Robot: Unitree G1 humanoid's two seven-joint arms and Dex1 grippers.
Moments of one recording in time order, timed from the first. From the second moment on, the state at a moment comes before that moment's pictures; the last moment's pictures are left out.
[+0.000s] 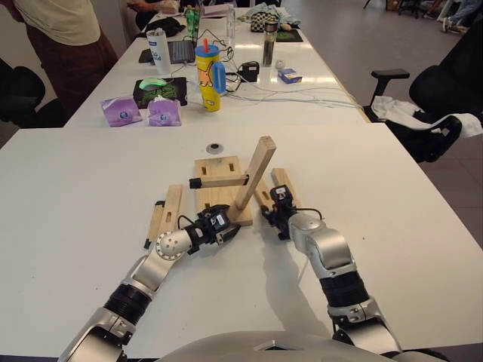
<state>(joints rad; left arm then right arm) -0.14 0.41 -0.42 0.20 0.13 -0.12 -0.50 -0.23 -0.04 0.11 -0.05 0.11 0.82 0.05</state>
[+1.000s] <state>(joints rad) -0.33 0.65 0.13 -0.45 -1.47 0.85 -0.57 -0.42 -0.44 -0.25 -0.41 1.42 1.14 0.60</state>
